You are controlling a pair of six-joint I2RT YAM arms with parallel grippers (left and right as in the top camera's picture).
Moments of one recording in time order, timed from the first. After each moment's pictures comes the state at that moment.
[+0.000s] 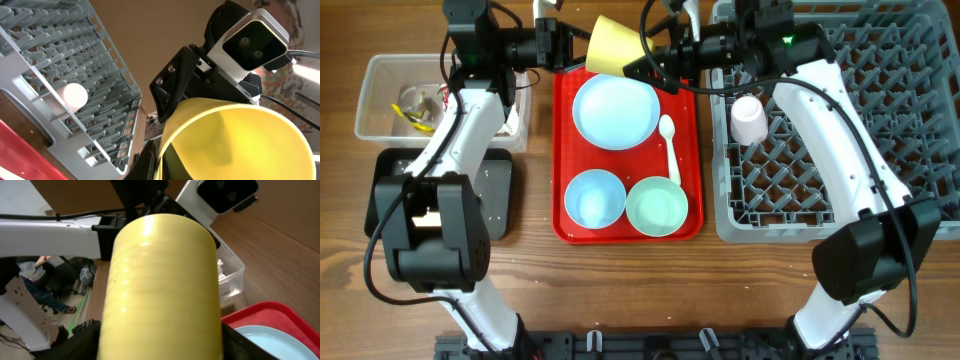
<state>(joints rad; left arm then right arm) -0.03 1.94 1.42 0.56 1.56 -1.15 0.30 1.89 1.84 -0.65 -1.13 -0.22</state>
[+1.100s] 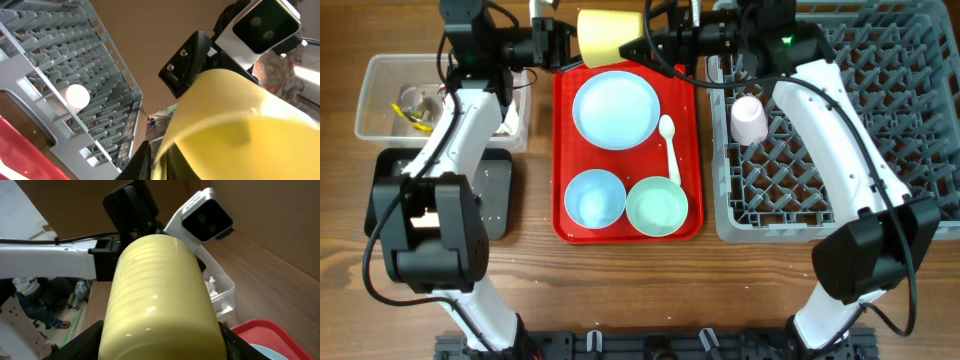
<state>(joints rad) -0.01 1.93 1.42 0.56 1.56 -1.15 0.30 1.89 1.83 -0.45 -1.12 -0.07</state>
